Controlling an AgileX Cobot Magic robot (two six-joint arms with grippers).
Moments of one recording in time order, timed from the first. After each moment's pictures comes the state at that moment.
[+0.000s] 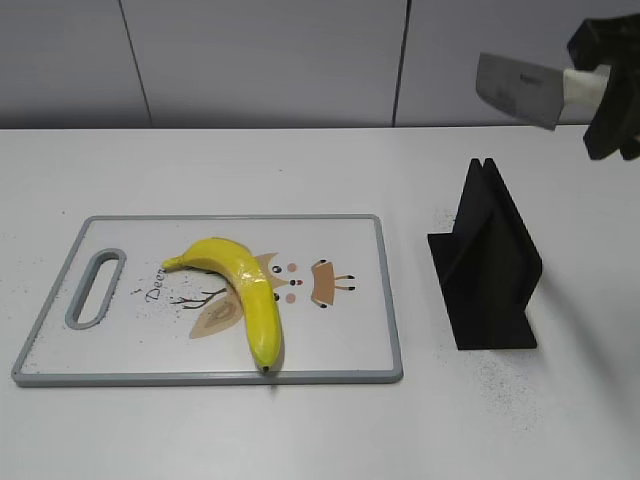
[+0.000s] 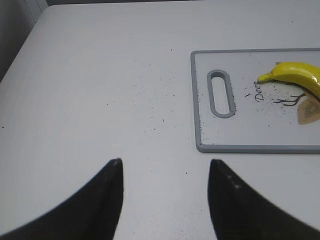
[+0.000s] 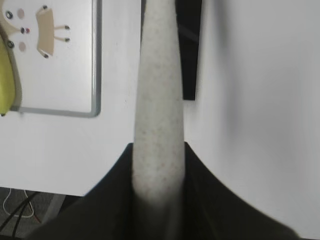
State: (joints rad) left arm 0.03 0.02 -0.48 -0.08 1.09 0.16; right arm 0.31 1.41 -1.31 0.05 1.22 0.27
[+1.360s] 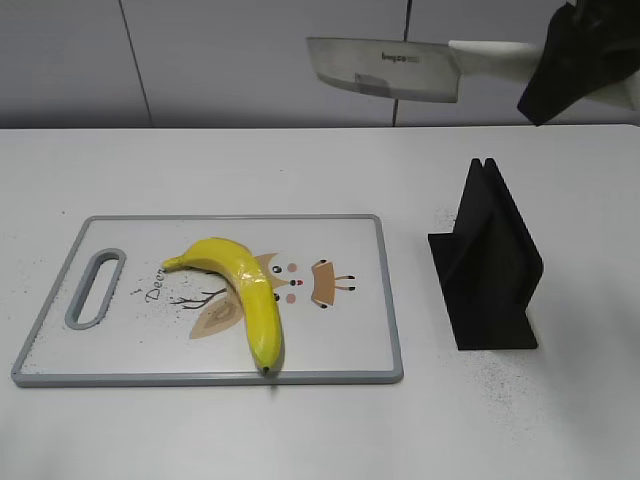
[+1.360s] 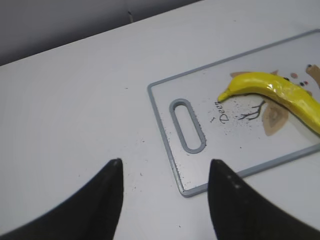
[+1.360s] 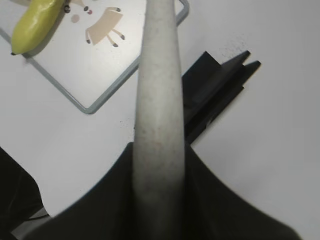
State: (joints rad) left arm 0.03 0.52 -0.69 -0.28 0.91 0.54; right arm 0.31 1.55 -1.49 0.17 1.23 -0.46
